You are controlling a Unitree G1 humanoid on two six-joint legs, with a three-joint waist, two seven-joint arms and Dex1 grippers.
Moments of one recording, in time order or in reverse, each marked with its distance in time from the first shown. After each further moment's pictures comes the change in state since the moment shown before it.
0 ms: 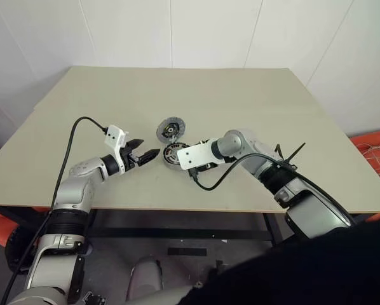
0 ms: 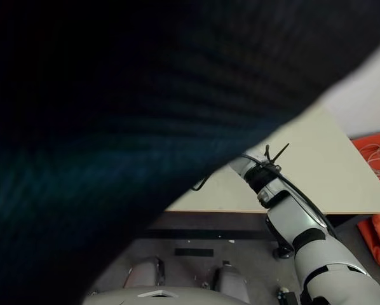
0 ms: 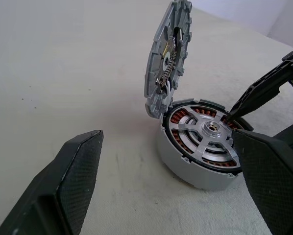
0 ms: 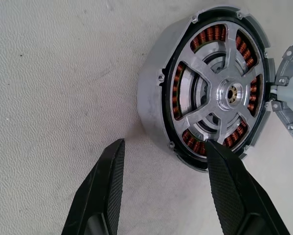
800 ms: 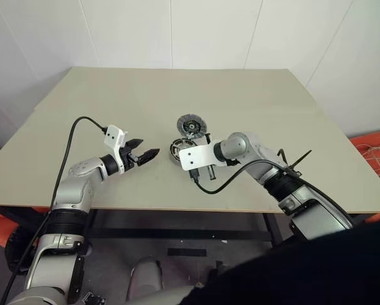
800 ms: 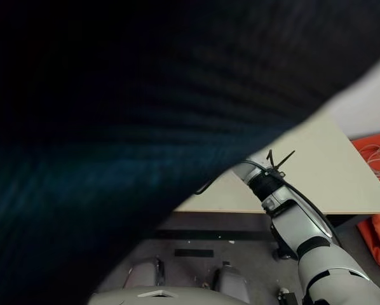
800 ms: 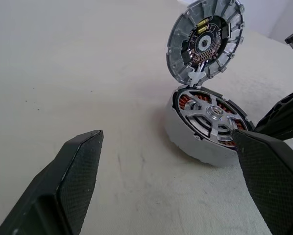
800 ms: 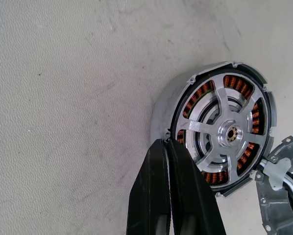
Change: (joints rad) left arm 0.000 0.002 0.002 0.000 0.001 -0.001 0.000; right arm 0.082 -0.030 -0.051 -0.163 0.005 0.085 0.026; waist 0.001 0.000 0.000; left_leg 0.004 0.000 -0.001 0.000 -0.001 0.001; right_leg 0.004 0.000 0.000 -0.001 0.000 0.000
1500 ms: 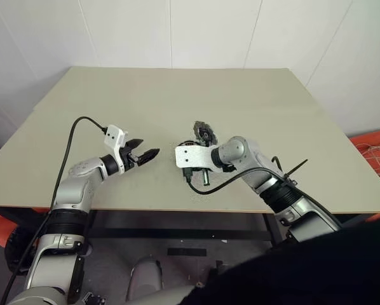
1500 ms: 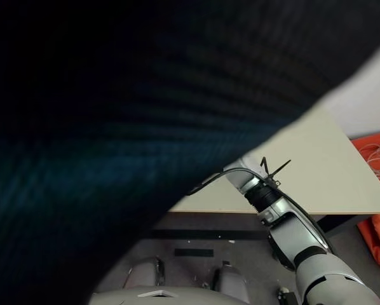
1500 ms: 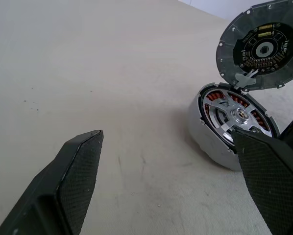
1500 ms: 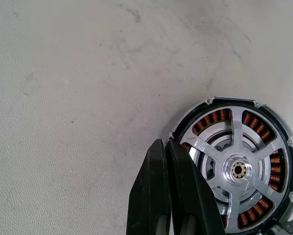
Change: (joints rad) left arm 0.000 -0.001 0.000 0.000 0.000 0.000 0.002; right arm 0.082 0.056 -0.049 -0.185 0.057 0.305 0.054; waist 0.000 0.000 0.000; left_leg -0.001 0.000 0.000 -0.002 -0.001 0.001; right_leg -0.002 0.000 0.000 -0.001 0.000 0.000
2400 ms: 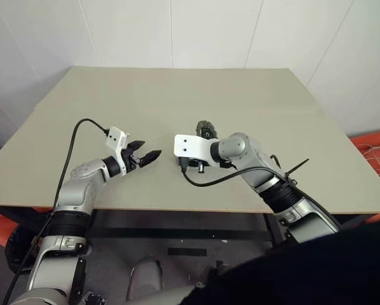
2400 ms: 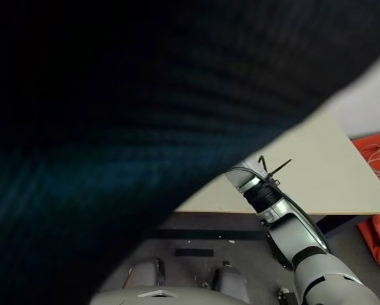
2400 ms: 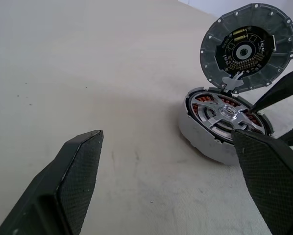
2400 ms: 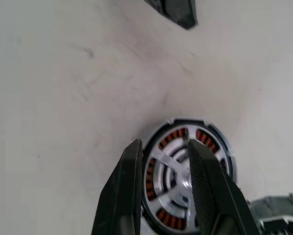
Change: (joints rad) left arm 0.012 -0.021 -0.006 -0.008 0.000 0.001 0.002; right arm 0.000 -0.027 -0.025 -0.077 0.041 0.068 -0.111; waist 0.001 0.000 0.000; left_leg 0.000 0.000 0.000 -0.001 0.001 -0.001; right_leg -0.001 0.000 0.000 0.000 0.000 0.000
